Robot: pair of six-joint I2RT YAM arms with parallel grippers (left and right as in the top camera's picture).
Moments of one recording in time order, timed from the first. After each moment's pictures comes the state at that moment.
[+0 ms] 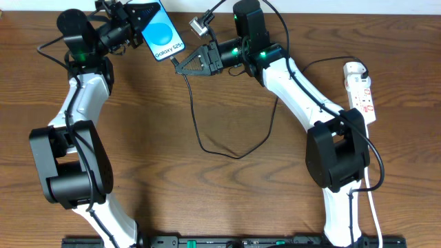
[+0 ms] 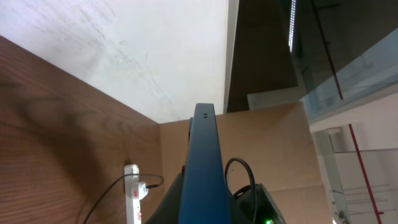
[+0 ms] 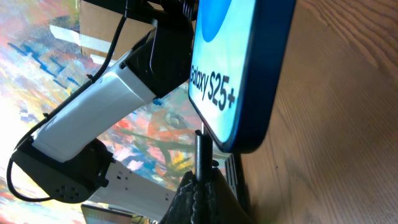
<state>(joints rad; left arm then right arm) 0.16 1.95 1.38 0.67 1.08 -1.48 0.47 2.19 1.84 -0.07 -1.39 0.76</state>
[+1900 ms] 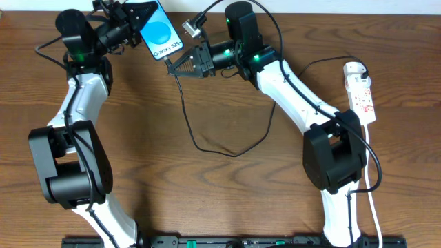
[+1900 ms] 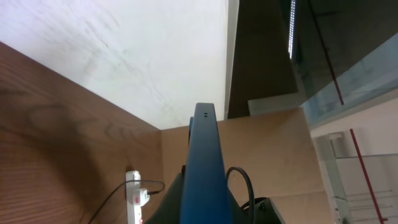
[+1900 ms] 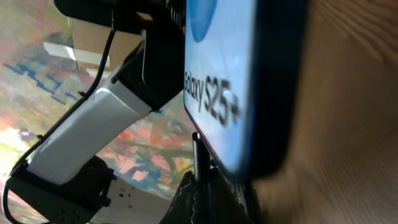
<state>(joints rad) 0.17 1.95 1.38 0.67 1.06 -1.48 0.50 2.19 1.84 -0.04 -1.32 0.87</state>
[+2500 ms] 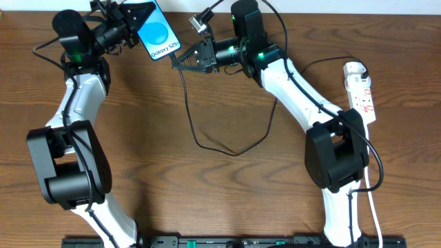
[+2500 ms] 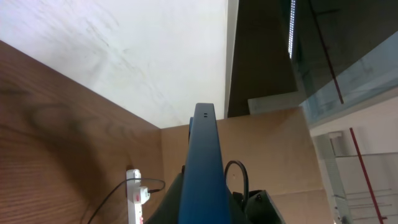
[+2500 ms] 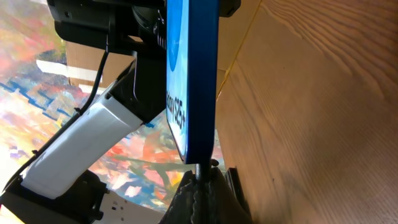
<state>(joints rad) 0.18 1.95 1.38 0.67 1.08 -1.48 0.48 2.19 1.84 -0.04 -1.27 0.87</state>
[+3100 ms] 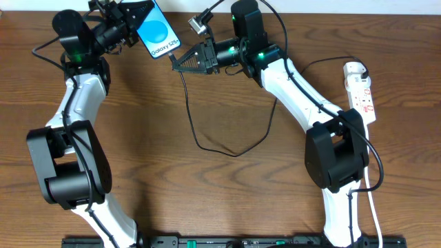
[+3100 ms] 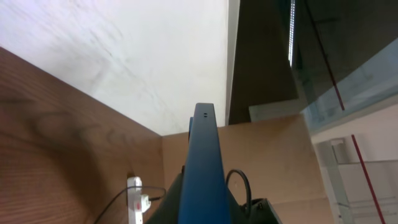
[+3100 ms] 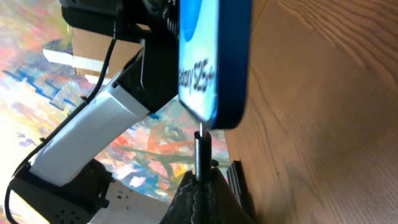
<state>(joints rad) 0.18 1.95 1.38 0.67 1.04 -1.48 0.48 2.19 1.84 -0.04 -1.32 0.86</state>
